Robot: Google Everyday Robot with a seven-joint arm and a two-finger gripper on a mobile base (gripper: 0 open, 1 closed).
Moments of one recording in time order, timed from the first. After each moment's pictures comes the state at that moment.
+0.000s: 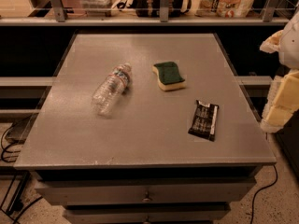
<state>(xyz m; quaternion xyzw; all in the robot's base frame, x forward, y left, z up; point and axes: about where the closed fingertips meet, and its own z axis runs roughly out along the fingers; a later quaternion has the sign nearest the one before) 0.438 -0.217 0.976 -0.60 0.78 -0.03 0.16</state>
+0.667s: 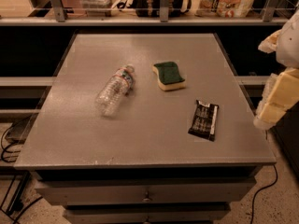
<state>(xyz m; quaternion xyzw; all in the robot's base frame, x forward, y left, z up) 0.445 -0.213 0.974 -0.59 0.79 -0.02 0.18</state>
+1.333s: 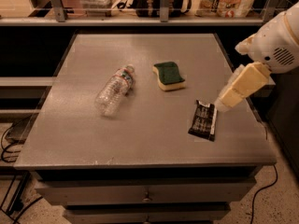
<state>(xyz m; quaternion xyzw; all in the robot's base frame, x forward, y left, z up) 0.490 -0.169 0.958 -0.52 0.80 0.09 0.27</state>
